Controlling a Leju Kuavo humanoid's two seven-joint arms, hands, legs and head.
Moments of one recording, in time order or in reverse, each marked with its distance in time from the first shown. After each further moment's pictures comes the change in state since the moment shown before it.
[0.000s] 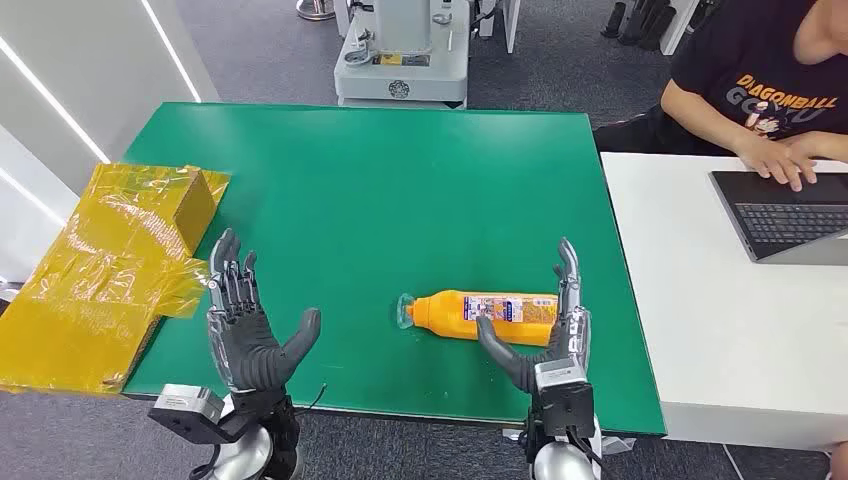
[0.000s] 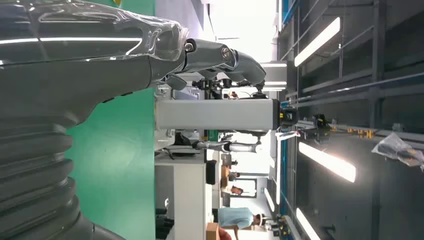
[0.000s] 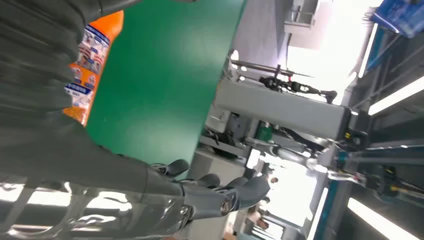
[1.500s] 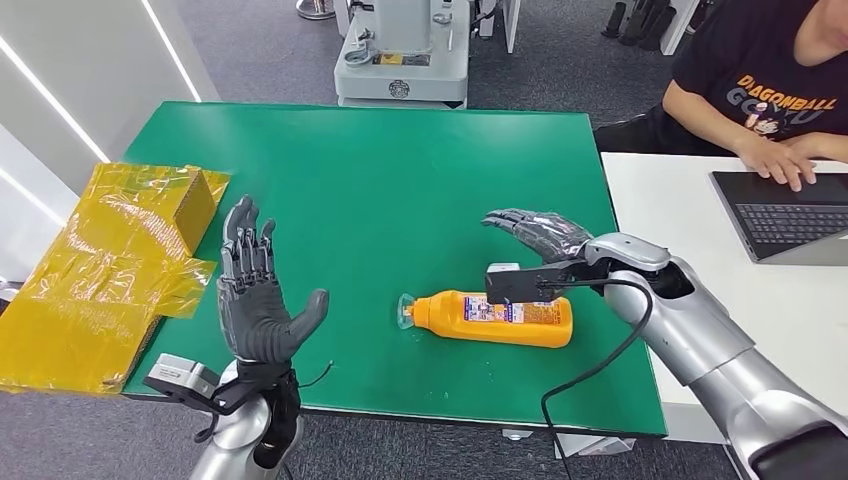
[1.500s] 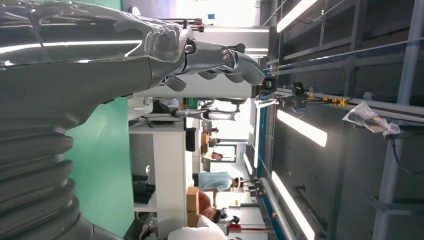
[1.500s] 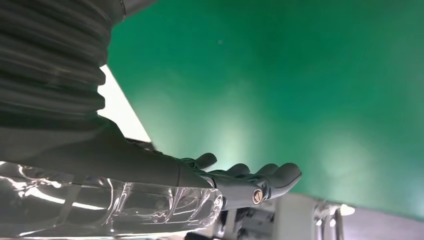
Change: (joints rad) left arm -0.110 0.012 -0.001 0.038 0.030 -0.166 0.005; right arm -0.751 -0.339 0.268 0.467 0.476 0.971 0.250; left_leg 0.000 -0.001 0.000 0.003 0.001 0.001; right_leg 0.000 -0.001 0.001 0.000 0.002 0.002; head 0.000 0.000
